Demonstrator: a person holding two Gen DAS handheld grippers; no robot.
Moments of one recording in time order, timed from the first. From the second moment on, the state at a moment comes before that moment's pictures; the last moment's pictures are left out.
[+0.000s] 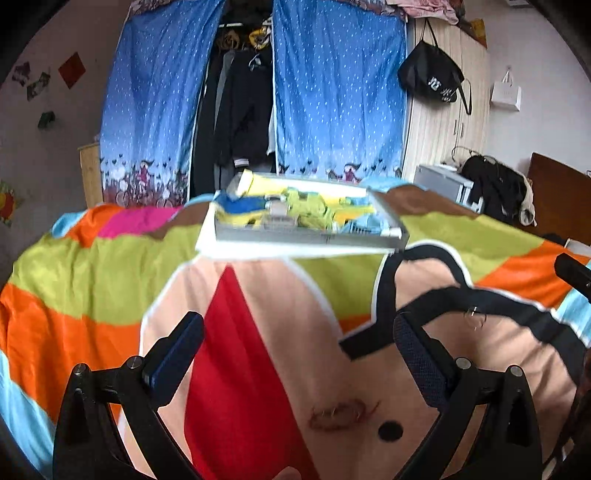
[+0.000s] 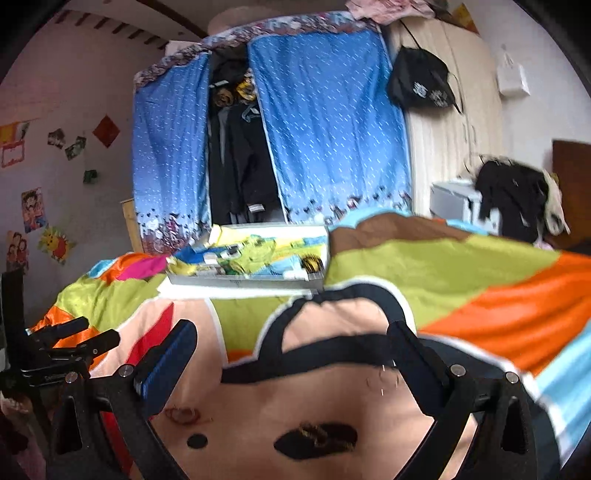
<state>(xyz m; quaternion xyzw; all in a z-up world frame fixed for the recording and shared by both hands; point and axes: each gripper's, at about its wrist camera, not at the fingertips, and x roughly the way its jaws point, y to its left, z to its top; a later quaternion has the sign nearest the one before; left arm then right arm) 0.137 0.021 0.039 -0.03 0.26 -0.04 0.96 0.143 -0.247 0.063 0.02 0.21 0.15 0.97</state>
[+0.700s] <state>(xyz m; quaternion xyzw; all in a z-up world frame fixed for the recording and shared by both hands) 0.153 0.009 -0.047 -0.04 0.43 -0.12 0.89 0.150 -0.258 -0.039 0.03 0.36 0.12 0.92</state>
